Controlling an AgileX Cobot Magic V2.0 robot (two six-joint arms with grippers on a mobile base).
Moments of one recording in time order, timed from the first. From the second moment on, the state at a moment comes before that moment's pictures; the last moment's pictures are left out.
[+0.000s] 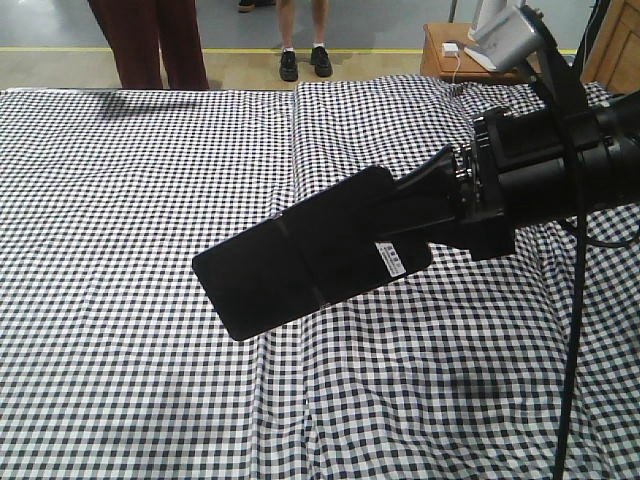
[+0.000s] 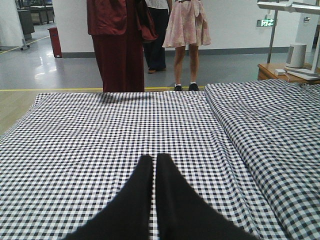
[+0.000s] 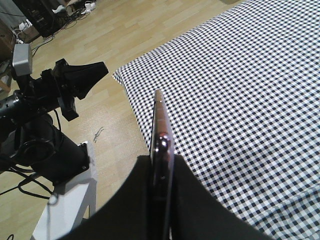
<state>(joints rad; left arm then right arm) 0.04 -0.01 0.03 -0.03 0.18 0.15 0.20 1.35 -1.22 1.10 1.23 -1.03</state>
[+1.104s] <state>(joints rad) 0.04 -0.01 0.03 -0.03 0.18 0.15 0.20 1.35 -1.22 1.10 1.23 -1.02</state>
